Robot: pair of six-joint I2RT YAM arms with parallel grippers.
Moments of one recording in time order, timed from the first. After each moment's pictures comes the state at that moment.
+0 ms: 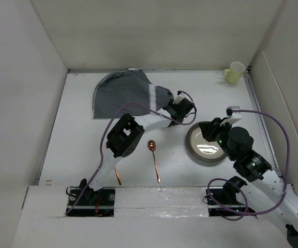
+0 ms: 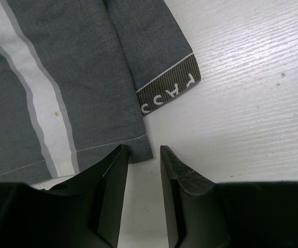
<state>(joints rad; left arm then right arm) -0.89 2.33 1.82 -0.40 -0.65 -0.28 0.62 0.57 0.62 -0.22 0.28 0.46</state>
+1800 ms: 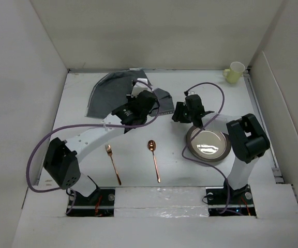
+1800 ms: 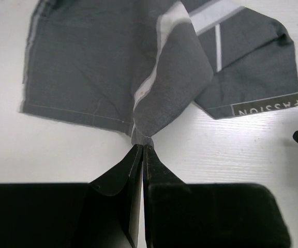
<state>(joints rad) -0.79 1.52 1.26 -0.46 -0.75 -0.41 0.42 1.79 0.98 0.12 -0.05 0.46</state>
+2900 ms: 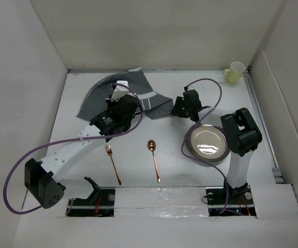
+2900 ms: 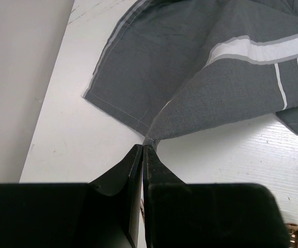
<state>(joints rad) -0.74 1.25 1.16 -0.63 -0.93 -0.33 0.40 1.94 1.12 0.12 0.00 0.51</state>
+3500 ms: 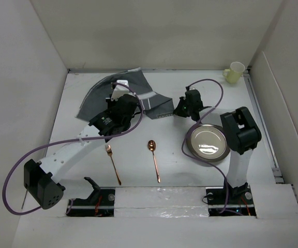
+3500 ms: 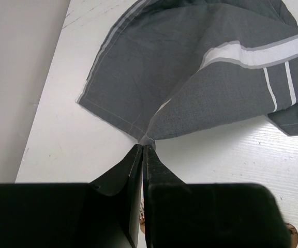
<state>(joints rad) -0.74 1.24 1.15 -0.60 -0.91 -0.32 0.37 1.97 1.13 0.17 -0.08 0.56</state>
